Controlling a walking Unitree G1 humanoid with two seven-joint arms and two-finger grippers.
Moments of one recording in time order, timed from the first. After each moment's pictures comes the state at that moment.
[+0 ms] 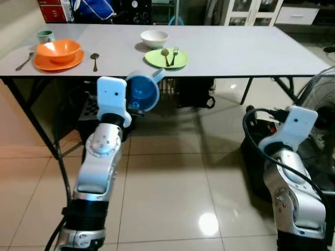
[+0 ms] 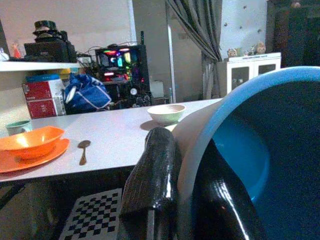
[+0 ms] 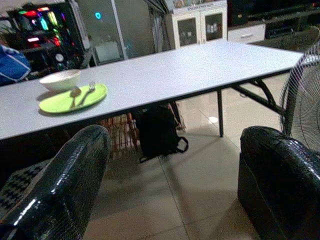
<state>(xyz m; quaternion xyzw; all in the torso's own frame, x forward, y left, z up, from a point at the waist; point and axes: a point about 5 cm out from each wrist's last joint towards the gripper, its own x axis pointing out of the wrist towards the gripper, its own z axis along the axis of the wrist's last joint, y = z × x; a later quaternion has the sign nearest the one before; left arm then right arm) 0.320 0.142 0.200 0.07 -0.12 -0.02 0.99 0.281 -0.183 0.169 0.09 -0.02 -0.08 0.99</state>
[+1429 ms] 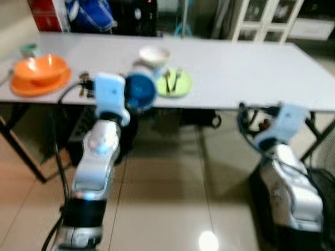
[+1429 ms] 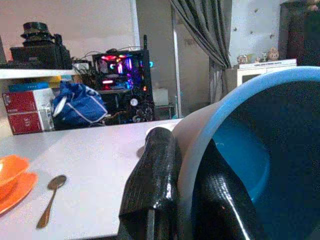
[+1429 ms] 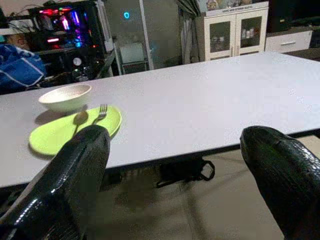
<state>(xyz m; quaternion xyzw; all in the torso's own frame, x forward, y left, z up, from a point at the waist) 0.321 0.141 0.204 0.08 -0.13 -0.04 0.99 0.288 -0.179 0.167 0.09 -0.01 -0.05 1.00</state>
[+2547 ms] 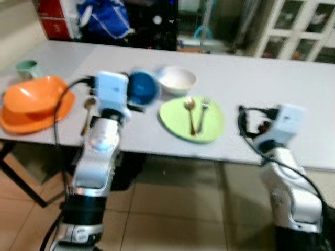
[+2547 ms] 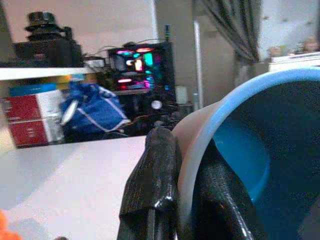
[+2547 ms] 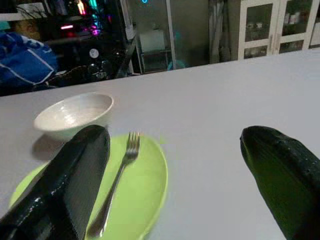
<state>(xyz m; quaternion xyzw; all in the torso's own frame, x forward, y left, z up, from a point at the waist) 0.324 0.137 0.208 0.09 -0.13 -0.06 0.99 0.286 -0.180 0.160 0.09 0.00 -0.05 0.99</state>
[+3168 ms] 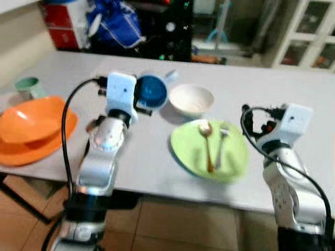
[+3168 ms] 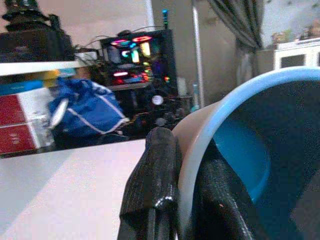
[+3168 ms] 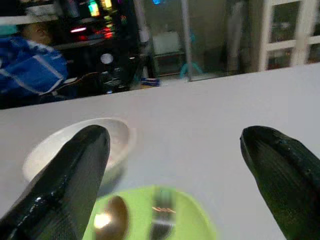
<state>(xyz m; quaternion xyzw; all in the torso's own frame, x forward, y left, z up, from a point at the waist) 0.328 0.128 0.210 0.09 -0.11 -0.10 0.98 0.285 -0.183 0.165 0.09 -0.01 -0.05 0.99</state>
